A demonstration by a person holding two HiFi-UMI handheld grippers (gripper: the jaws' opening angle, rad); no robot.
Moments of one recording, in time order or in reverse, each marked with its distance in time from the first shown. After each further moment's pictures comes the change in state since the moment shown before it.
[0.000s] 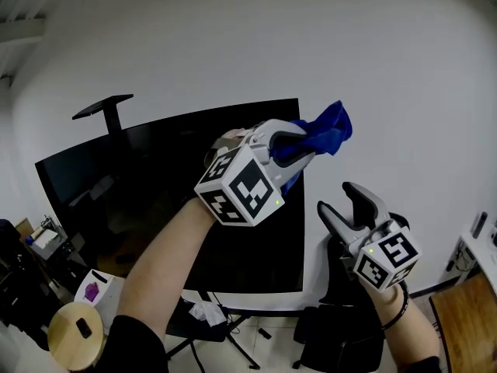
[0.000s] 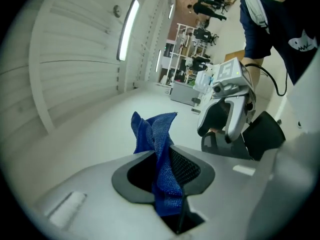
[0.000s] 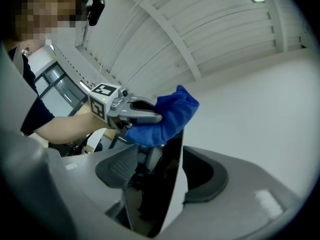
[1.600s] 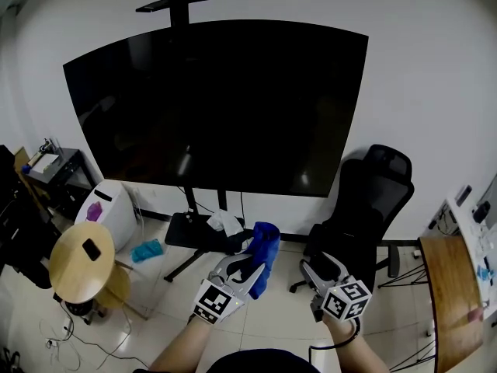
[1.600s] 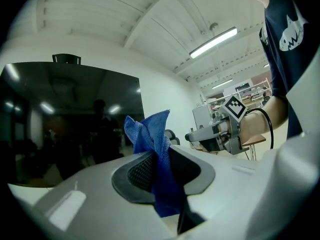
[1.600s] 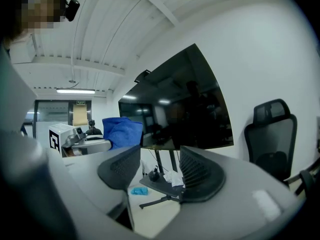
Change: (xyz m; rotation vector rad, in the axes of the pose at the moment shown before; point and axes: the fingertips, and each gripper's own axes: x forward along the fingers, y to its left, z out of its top) left arm -0.379 -0.444 -0.055 -1.106 0.087 0.107; right arm -0.193 0.372 -0.221 0.472 0.499 -0.064
